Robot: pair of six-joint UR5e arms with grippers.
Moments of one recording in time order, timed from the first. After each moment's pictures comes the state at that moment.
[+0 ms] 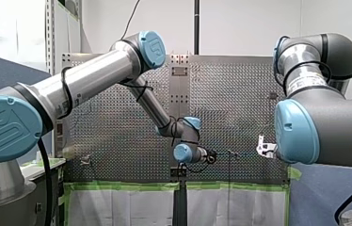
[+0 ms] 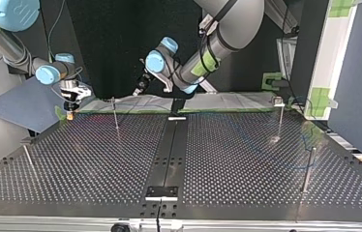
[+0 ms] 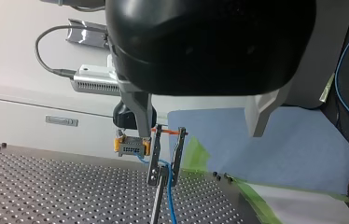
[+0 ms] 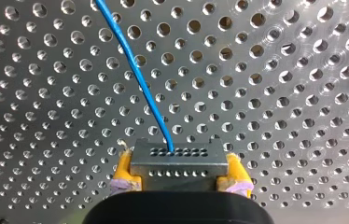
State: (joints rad) left arm -0.71 -2.58 -1.33 -2.59 -1.59 -1.57; right arm 1.57 -0.57 1.41 -0.75 1.29 1.66
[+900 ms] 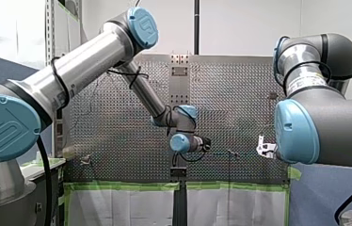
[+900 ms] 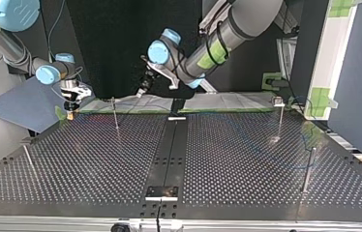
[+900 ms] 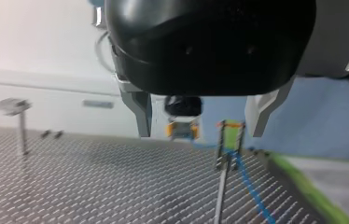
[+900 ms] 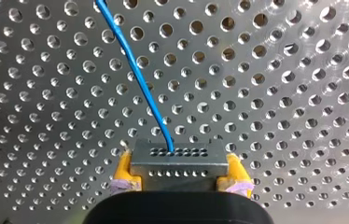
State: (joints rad) left arm -0.72 -2.42 -1.50 -2.49 -1.71 -1.58; right arm 1.57 -0.57 1.41 -0.75 1.29 1.67
